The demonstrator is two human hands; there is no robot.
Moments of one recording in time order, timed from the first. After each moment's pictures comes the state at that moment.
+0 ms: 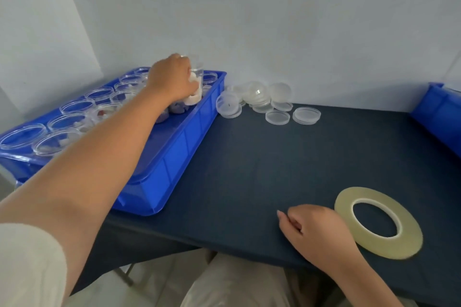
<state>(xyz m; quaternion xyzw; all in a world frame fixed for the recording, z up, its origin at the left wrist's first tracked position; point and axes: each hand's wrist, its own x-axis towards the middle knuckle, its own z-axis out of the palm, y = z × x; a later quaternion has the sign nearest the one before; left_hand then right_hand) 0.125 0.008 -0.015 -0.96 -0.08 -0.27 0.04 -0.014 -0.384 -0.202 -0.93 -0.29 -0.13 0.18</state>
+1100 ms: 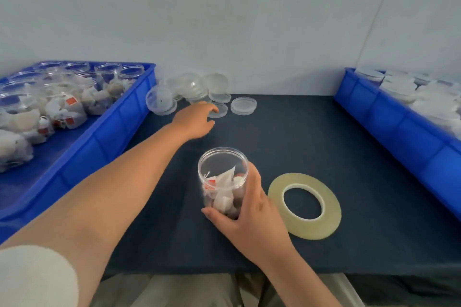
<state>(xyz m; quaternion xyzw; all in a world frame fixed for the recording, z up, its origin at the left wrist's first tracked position) 0.226 -0.166 -0.154 -0.98 0.10 -0.10 -0.12 -0.017 -0.387 -0.199 -0.89 -0.17 -0.12 0.40</state>
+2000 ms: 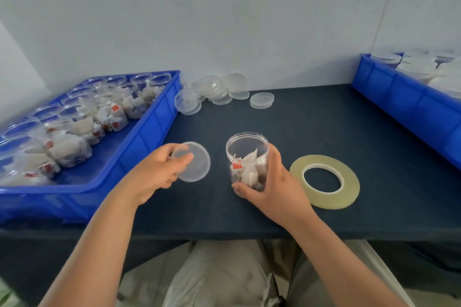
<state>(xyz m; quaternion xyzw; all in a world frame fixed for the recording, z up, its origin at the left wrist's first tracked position) -0.010 -0.086 -0.143 -0.83 -0.07 0.04 -0.55 -0.013 -0.385 -0.196 -0.89 -0.16 -0.11 0.42</state>
